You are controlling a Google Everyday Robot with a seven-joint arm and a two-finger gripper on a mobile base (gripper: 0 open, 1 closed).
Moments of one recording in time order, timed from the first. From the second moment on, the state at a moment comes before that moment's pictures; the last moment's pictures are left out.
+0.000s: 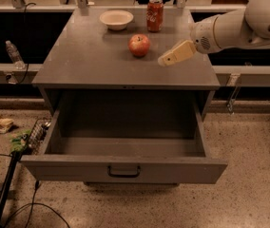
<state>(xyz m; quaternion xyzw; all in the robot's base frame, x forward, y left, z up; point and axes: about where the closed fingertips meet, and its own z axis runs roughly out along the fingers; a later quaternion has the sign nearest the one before) 0.695 -0.127 0.919 -0.42 0.76 0.15 0.47</state>
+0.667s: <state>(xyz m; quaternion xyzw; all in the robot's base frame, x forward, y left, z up) 0.745 -0.080 0.888 -0.41 0.75 0.18 0.48</state>
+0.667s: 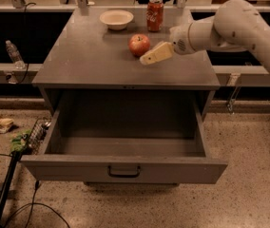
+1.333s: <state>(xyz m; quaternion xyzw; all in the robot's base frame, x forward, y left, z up) 0.793 -0.043 0.880 -0.41 0.74 0.20 0.49</state>
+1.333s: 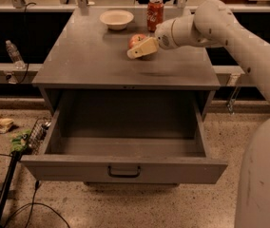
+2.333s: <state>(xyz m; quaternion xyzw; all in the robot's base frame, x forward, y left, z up) 0.820 -0.020 0.845 -0.40 0.75 0.23 0.48</state>
